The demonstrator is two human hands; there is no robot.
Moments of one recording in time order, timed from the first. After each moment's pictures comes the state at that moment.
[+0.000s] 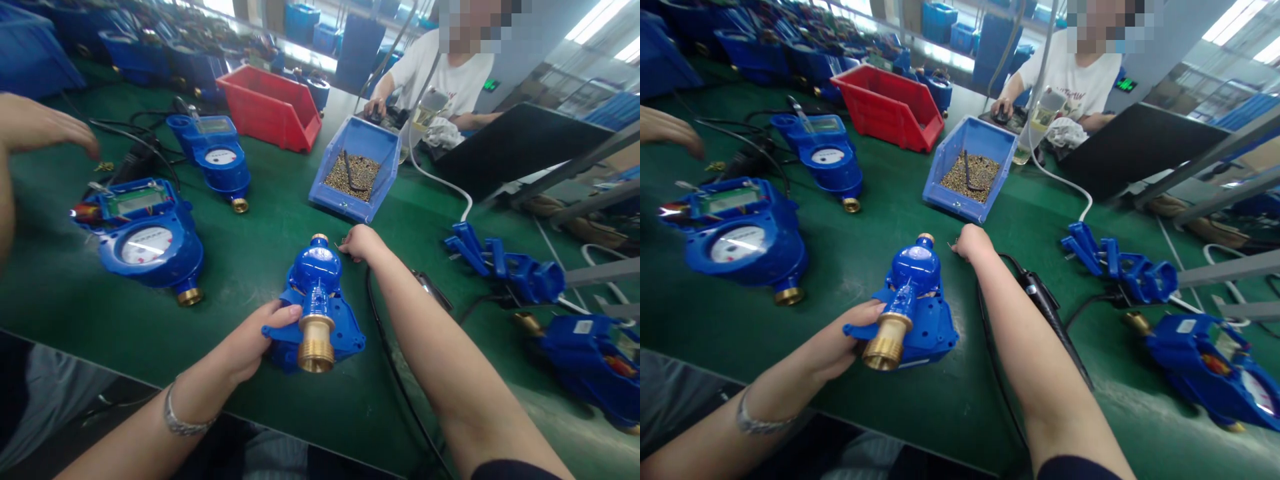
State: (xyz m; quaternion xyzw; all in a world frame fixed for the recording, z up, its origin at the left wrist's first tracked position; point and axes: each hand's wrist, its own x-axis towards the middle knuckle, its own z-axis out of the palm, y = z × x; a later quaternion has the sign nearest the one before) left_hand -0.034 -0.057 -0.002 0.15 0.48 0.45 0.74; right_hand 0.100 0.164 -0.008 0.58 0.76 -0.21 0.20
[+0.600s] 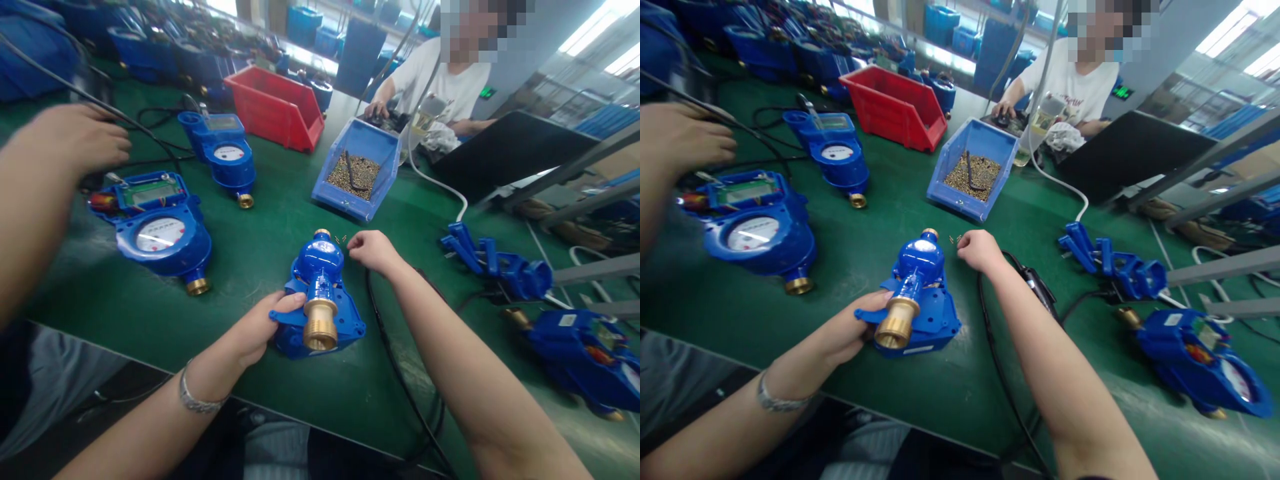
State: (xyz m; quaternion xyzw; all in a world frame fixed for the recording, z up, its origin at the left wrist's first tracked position) left_hand -0.034 -0.059 -0.004 0.14 0.48 0.47 0.73; right_hand 0.119 0.117 0.019 0.55 0.79 -0.26 0.05
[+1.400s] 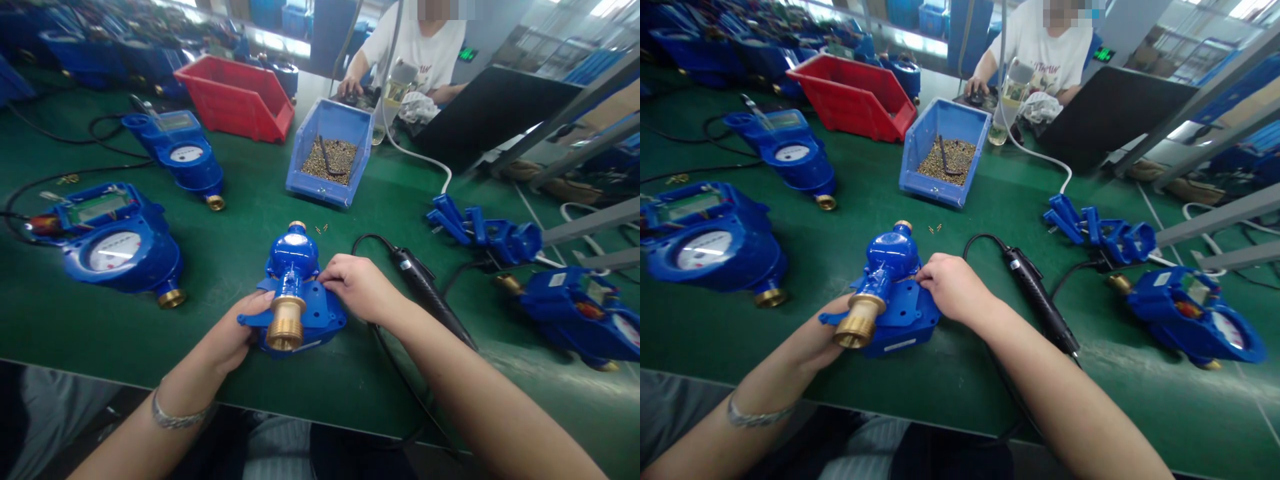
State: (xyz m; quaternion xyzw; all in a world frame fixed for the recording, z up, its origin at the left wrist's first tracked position) left_hand -0.036 -0.062 -0.011 0.15 0.49 0.47 0.72; right_hand 0.144 0.044 0.040 0.42 0.81 -0.38 -0.11
